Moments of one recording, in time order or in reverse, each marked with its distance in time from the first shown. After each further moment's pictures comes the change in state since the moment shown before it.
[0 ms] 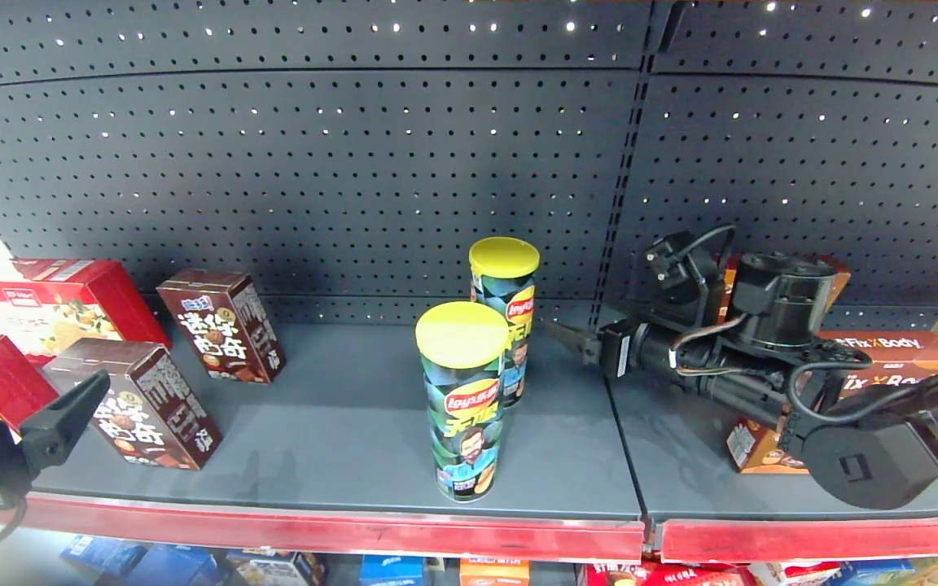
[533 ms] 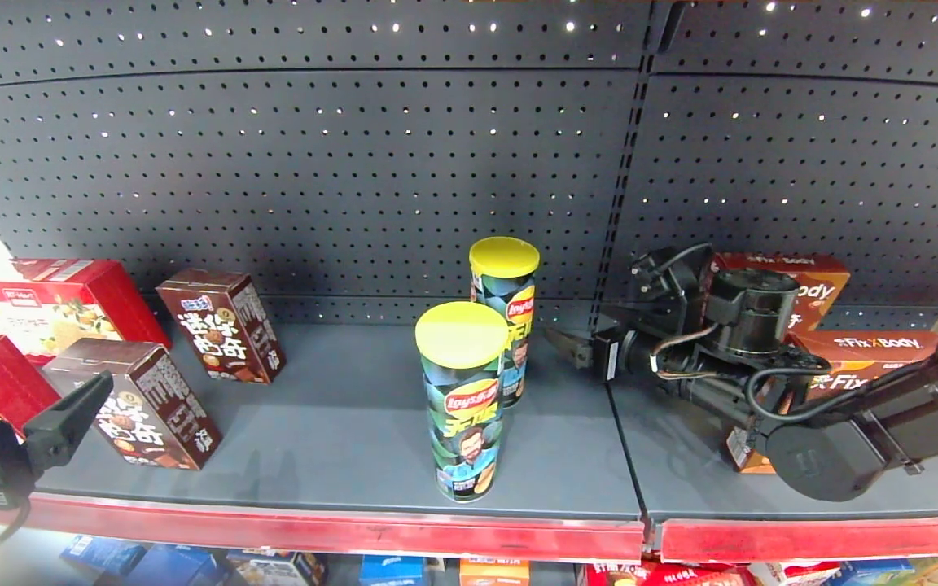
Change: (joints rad) left arm -0.001 0.004 0.001 0.000 0.000 0.000; right arm -0.024 0.093 -0.029 -0.049 -0.001 -0.003
